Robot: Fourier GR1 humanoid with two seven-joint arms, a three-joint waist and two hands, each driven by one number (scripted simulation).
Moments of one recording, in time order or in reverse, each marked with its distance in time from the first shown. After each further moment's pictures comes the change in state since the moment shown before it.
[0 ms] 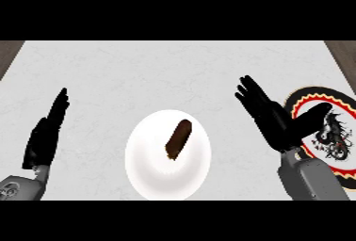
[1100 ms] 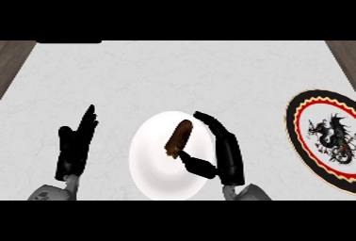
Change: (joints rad) left arm 0.052 -0.179 -0.039 -0.010 0.062 0.026 0.150; right arm 0.054 0.146 0.412 0.068 0.850 -0.716 0.015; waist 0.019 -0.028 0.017
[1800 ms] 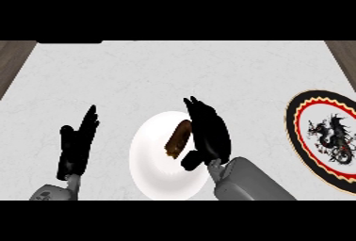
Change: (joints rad) left arm -0.001 -0.017 0.011 0.008 -0.013 -0.013 0.005; right arm -0.293 -0.027 0.090 -0.009 0.309 0.545 0.688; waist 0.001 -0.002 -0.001
